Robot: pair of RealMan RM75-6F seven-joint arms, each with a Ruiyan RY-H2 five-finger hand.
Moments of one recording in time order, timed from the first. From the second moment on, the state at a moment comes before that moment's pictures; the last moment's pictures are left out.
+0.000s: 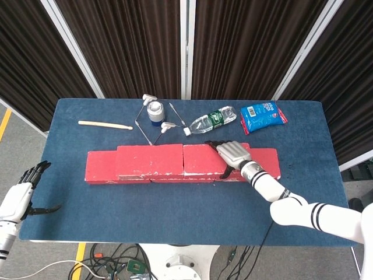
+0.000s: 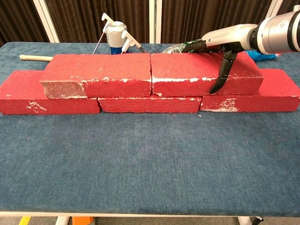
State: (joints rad) left arm -0.17 -1.02 -0.02 -1.66 1.46 1.29 -0.39; right arm 1.08 -1.29 0.08 -1.52 -0.80 0.58 -0.17
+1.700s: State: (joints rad) left arm -0.17 -1.02 -0.01 -1.64 1.47 1.29 -0.41; right arm 1.10 -1.31 0.08 -1.55 -0.73 0.62 -0.22
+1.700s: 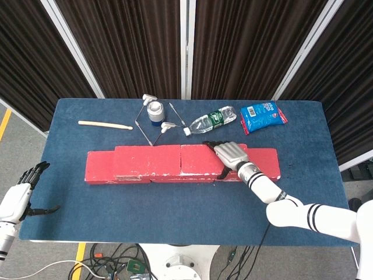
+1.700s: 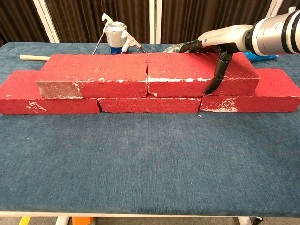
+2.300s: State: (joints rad) left arm -0.16 -1.02 -0.01 -1.63 1.47 1.30 -0.42; right arm 1.11 -1.31 0.07 -1.54 -0.71 0.60 -0.21
